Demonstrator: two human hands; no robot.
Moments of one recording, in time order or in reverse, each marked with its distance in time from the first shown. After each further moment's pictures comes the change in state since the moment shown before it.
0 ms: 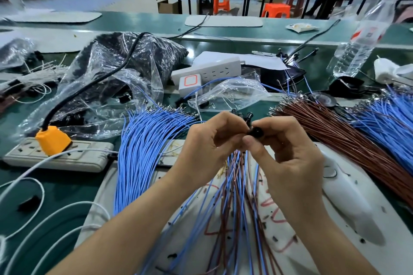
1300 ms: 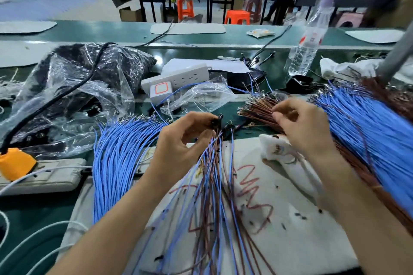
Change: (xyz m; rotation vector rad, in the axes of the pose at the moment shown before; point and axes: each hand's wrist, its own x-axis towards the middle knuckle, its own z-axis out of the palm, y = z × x) left_hand 0.002 -0.007 -0.007 0.043 0.025 0.106; right_hand 0.053 0.015 -0.088 -0.882 -0.021 0.260
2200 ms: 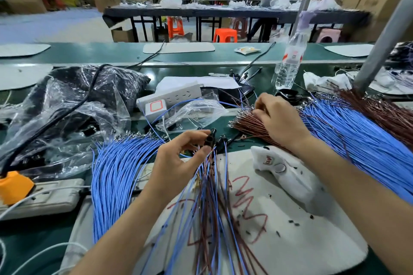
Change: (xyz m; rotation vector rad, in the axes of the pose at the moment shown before) left_hand 0.000 0.002 -0.003 0.068 -0.016 -0.086; right_hand 0.038 -0.014 -0.001 -0.196 -0.104 -0.201
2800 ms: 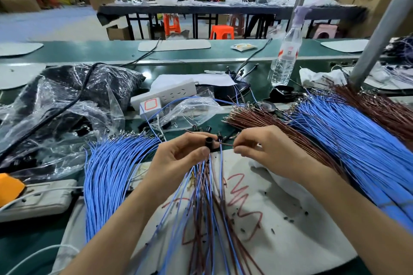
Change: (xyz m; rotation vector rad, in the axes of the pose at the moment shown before) left_hand -0.002 0.011 0.004 -0.428 -0.152 -0.126; right_hand -0.052 -0.018 -0.004 0.277 -0.307 -0.205
